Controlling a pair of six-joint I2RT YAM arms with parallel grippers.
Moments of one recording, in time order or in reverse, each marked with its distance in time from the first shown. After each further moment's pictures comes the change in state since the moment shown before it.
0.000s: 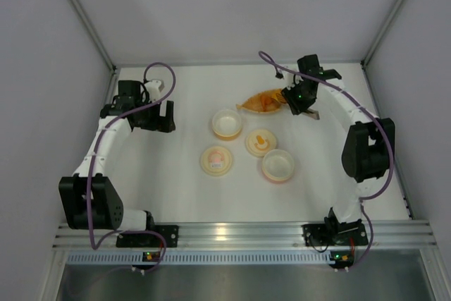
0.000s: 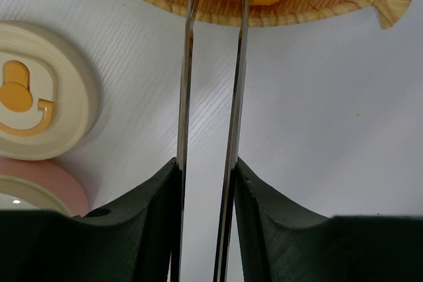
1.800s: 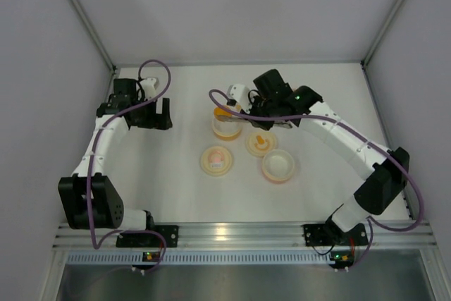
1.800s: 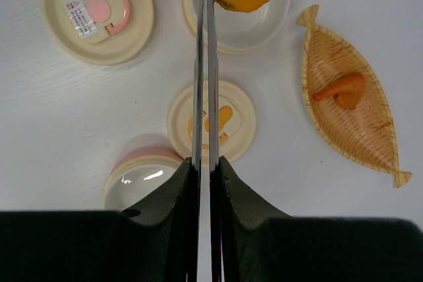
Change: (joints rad) left arm 0.034 0.006 0.024 -0.007 0.001 -0.016; right arm 0.475 -0.276 -0.013 -0.057 -0.017 -0.093
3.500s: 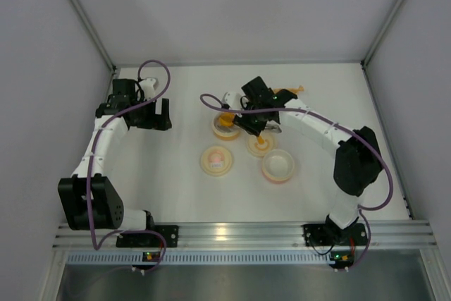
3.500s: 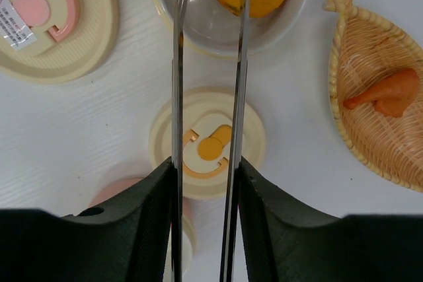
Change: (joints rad) left arm 0.010 -0.006 -0.002 -0.008 0.008 0.012; right arm -0.029 0.215 -0.064 0.139 0.034 0.028
